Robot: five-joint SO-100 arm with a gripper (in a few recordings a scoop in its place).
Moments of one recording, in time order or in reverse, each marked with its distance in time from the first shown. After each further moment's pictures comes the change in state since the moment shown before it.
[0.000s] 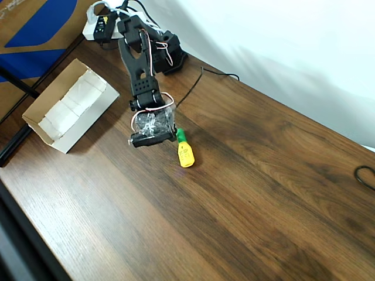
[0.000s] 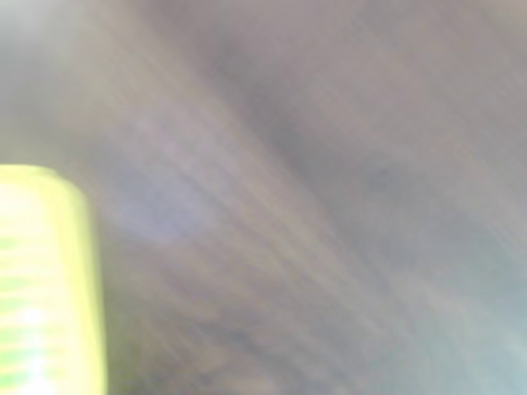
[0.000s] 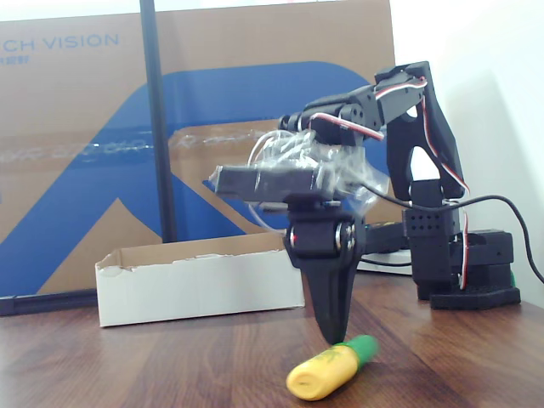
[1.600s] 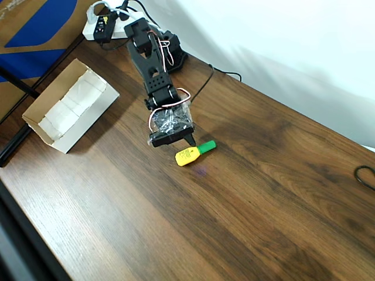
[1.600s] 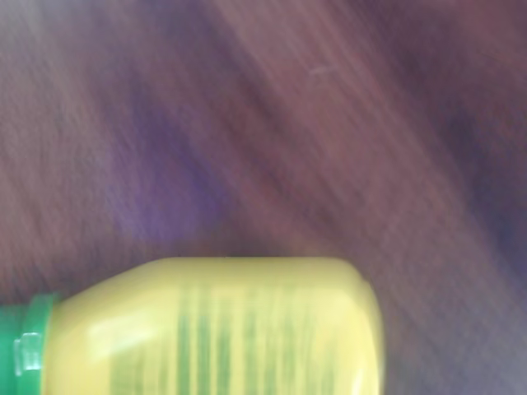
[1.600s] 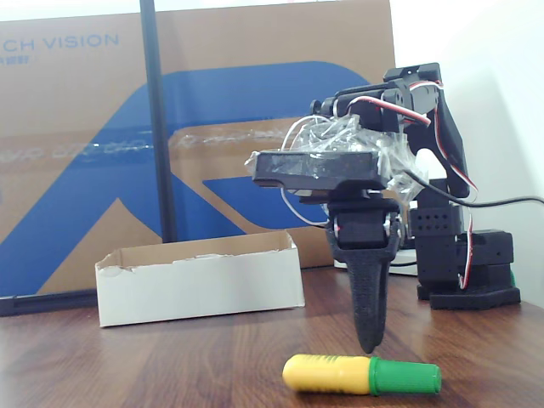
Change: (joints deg) arm -8.3 -4.4 -10.8 5.3 0.0
